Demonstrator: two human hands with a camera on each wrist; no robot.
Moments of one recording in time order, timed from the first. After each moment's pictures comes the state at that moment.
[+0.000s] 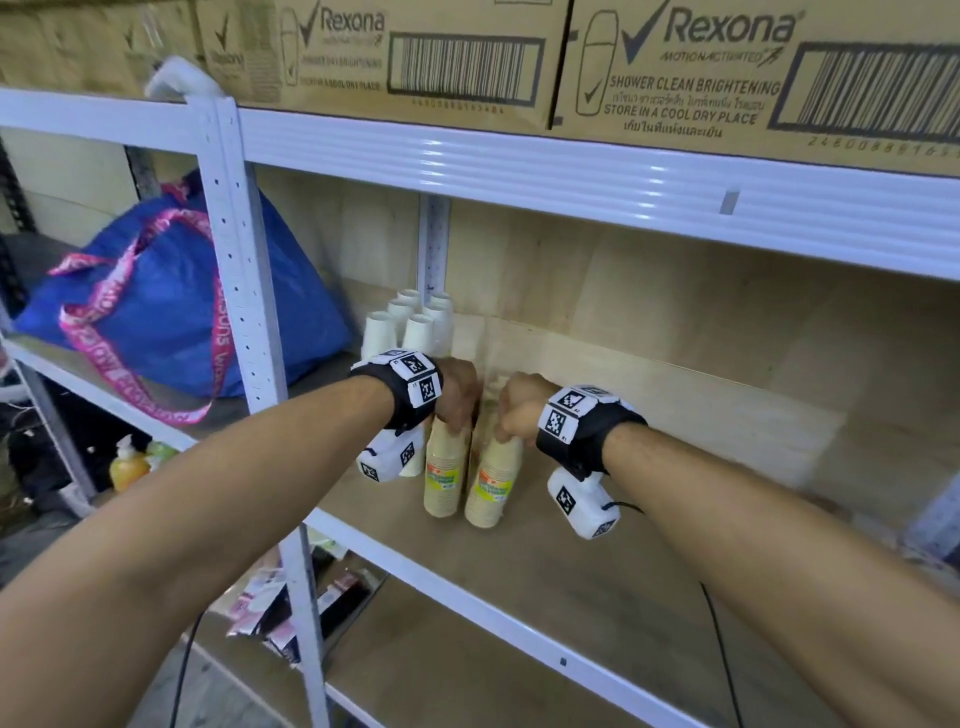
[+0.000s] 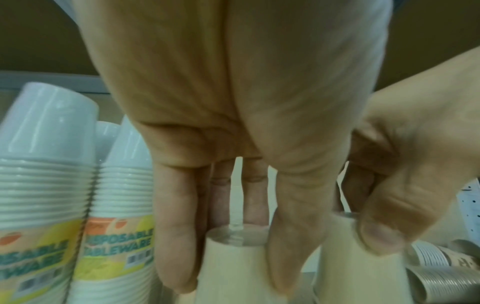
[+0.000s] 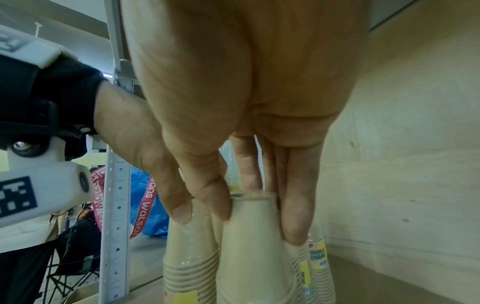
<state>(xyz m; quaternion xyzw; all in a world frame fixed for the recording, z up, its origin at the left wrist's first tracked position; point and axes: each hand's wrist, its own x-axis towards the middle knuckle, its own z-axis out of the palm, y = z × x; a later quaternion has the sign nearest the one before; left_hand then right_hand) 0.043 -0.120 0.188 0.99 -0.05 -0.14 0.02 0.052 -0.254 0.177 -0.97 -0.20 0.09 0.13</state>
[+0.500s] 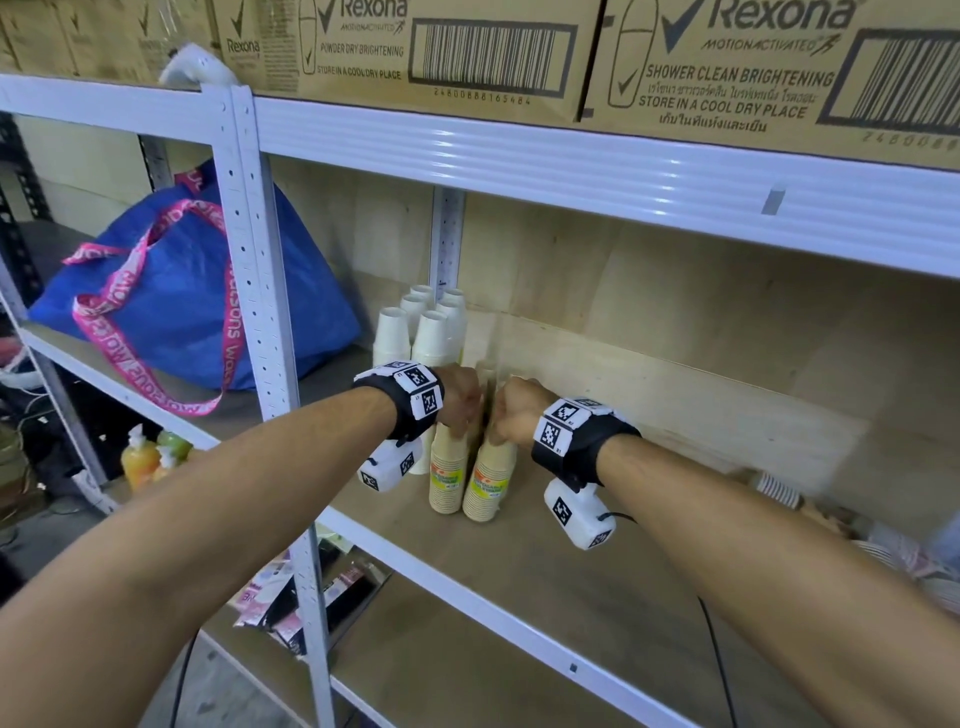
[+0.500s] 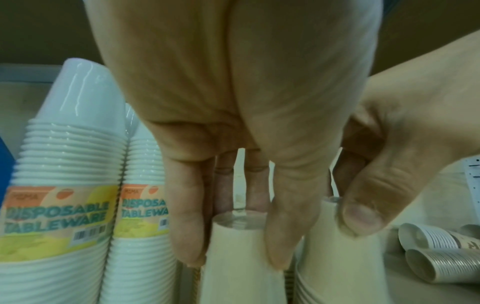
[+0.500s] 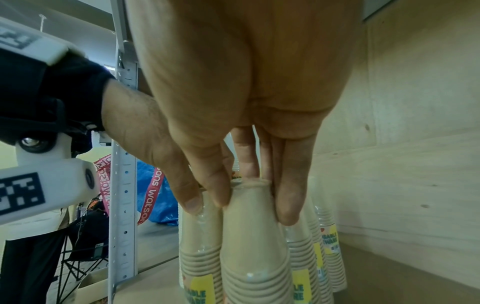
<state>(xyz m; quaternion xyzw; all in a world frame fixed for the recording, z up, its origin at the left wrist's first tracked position) 0.047 -0.105 0.171 0.99 -0.06 -0.11 0.01 0.071 -0.234 0.153 -0.96 -0.22 0.09 0.13</state>
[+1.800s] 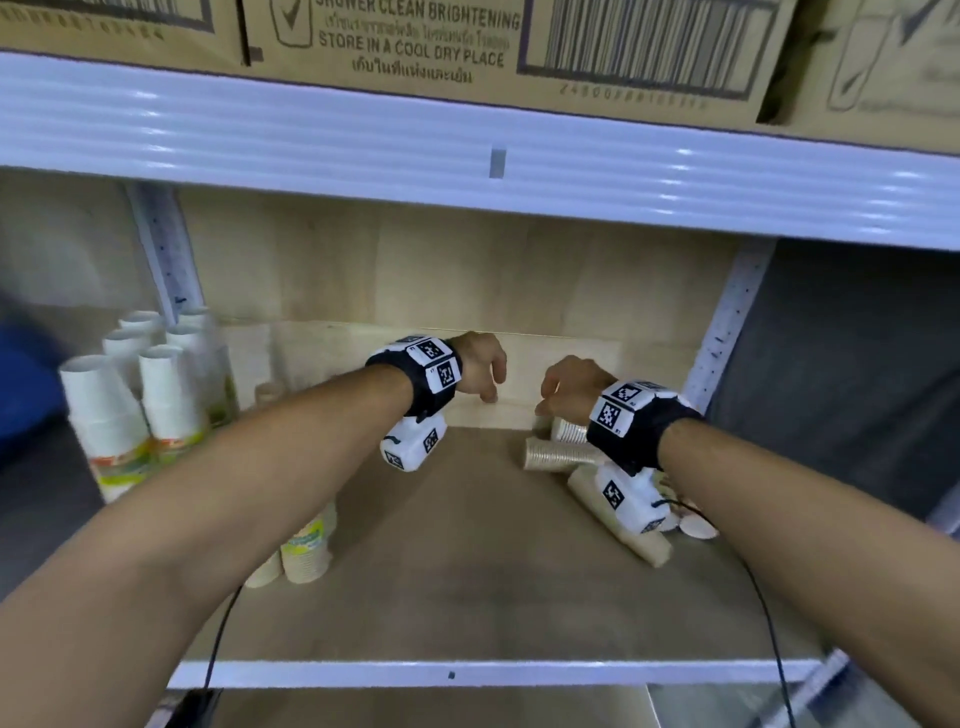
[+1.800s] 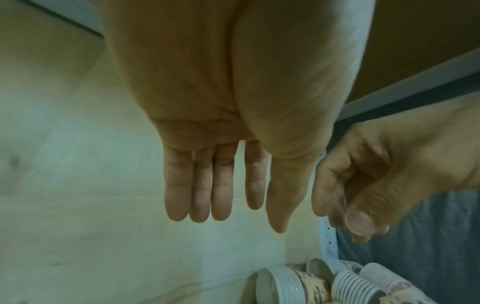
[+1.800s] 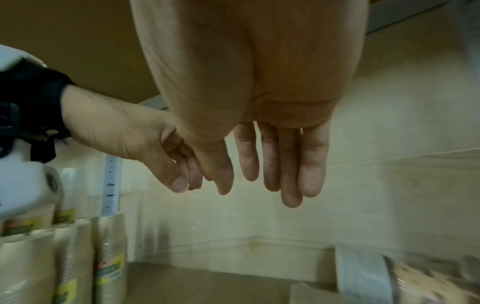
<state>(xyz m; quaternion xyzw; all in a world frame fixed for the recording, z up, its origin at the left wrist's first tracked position) 0.131 -0.321 0.194 0.95 -0.30 -0.05 0.10 0.060 -0.473 0.180 -0.99 0.09 0.00 0.13</state>
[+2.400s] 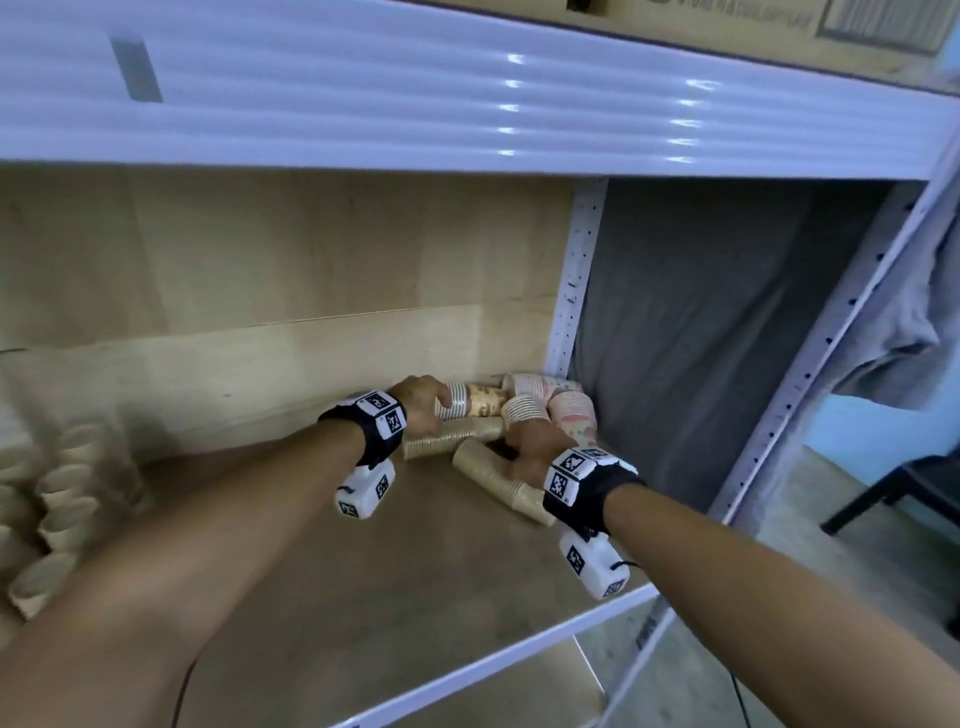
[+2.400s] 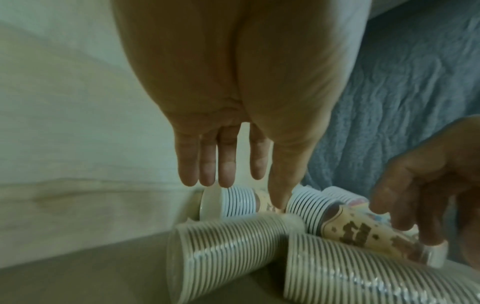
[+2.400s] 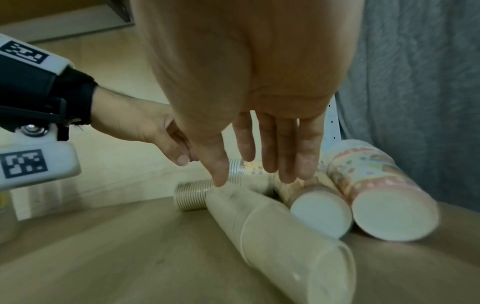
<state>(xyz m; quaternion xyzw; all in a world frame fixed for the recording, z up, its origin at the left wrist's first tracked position) 0.170 -0.443 0.084 0.91 -0.38 -0.11 0.11 0.008 -0.572 0.077 -0.97 0.21 0.06 0.12</state>
